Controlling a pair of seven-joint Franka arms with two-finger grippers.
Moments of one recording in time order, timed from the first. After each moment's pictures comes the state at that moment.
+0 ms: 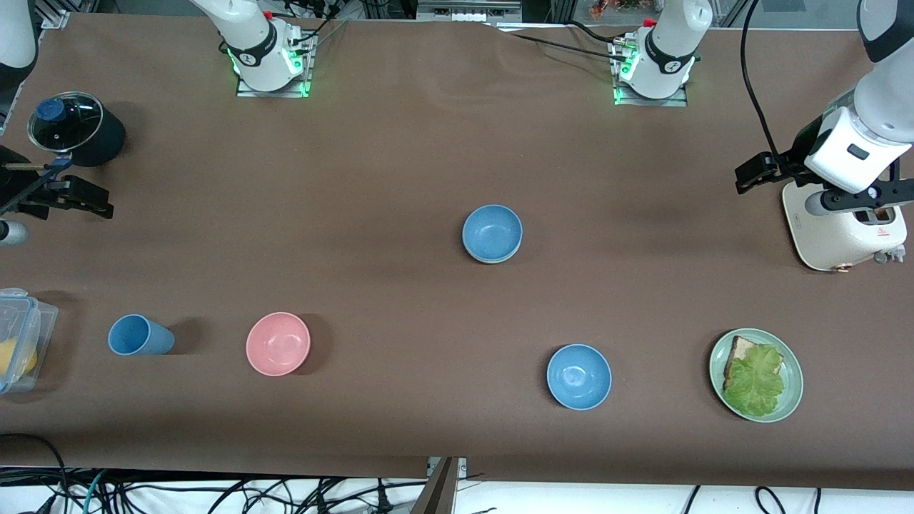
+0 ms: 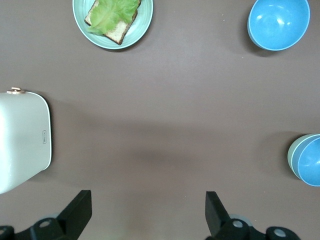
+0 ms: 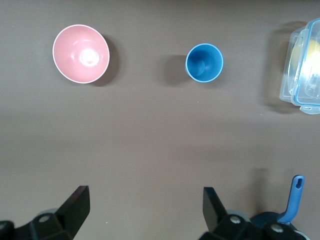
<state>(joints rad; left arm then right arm) -0.13 0.01 0.05 -1.69 0.02 1.59 -0.23 0.06 0.20 -0.10 -1.41 -0.03 1.56 -0.08</state>
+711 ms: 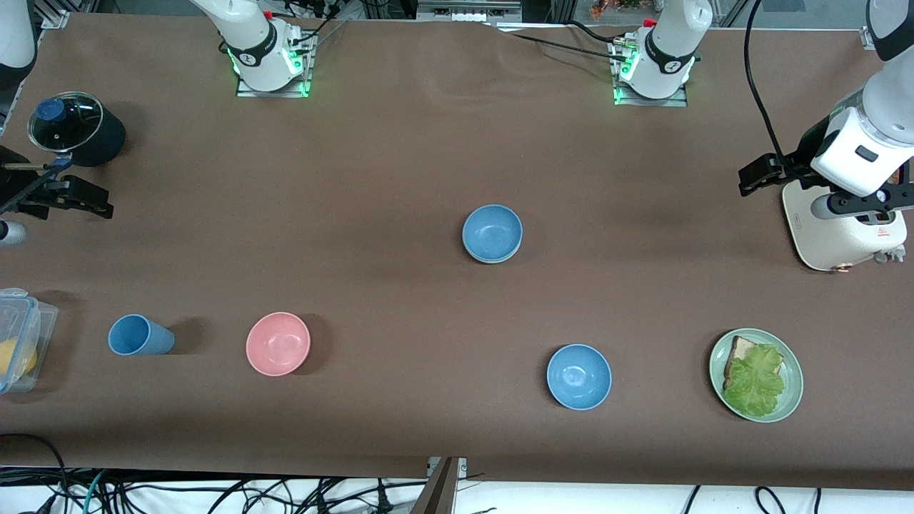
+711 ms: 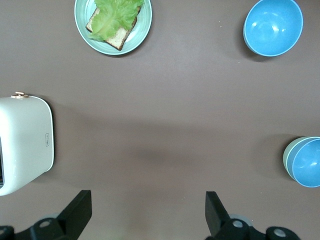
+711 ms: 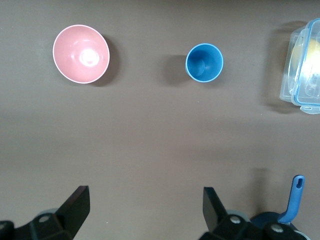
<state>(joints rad) -0.12 0.05 0.04 -1.59 0.02 1.55 -0.23 0.06 0.20 -0.10 -1.41 -0.02 1.56 -0.08</state>
